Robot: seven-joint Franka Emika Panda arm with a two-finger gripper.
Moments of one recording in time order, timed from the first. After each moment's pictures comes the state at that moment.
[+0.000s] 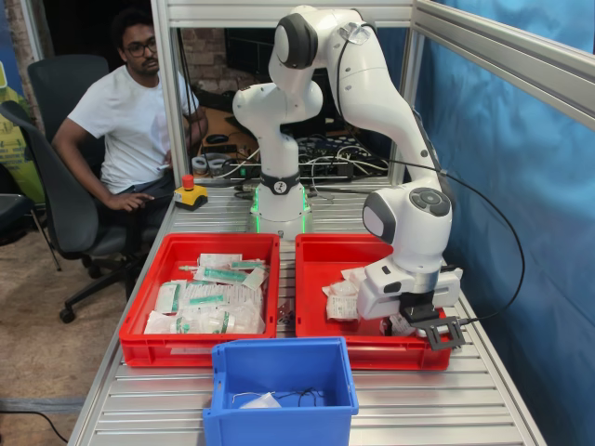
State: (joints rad) arm 0.39 0.66 0.01 -1.87 -0.03 2.48 0.97
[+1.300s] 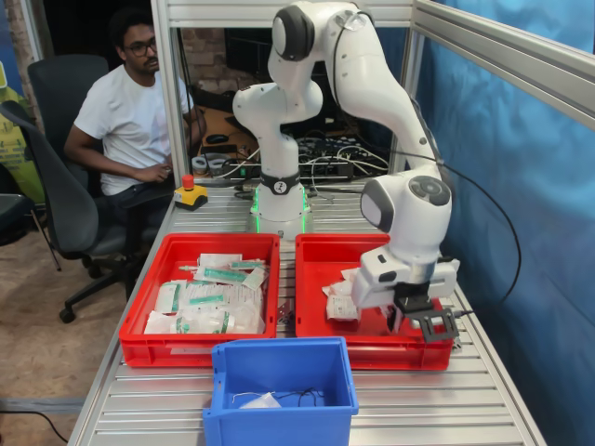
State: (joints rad) arm 0.40 0.60 -0.02 -1.87 -0.03 2.38 0.97
